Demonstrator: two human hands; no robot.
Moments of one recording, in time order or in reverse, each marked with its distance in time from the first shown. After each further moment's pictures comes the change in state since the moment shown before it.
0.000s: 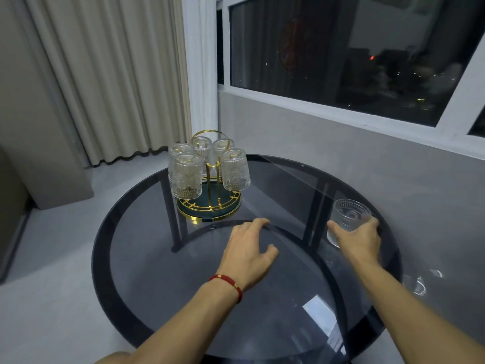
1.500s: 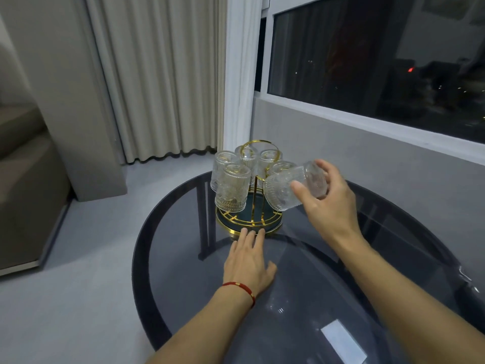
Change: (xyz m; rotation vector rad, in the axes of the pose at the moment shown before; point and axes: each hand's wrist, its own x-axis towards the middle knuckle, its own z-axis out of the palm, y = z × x) left_hand 0.037 -0.109 -0.013 0.346 0.004 -0.121; right_hand -0.067 -0.138 0.108 0.079 -0.289 -0.670
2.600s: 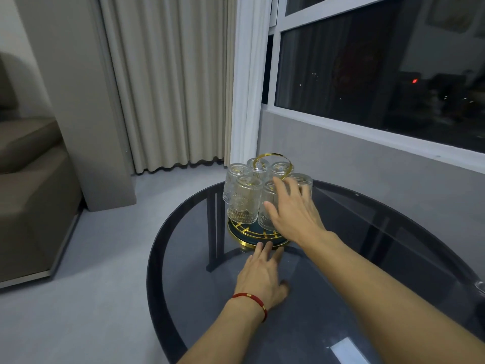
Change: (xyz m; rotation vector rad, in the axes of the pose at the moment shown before) left_hand -0.001 -0.006 -0.009 -0.090 -0.137 0.025; right_hand 0.024 -0.013 0.076 -0.690 -0.317 -0.220
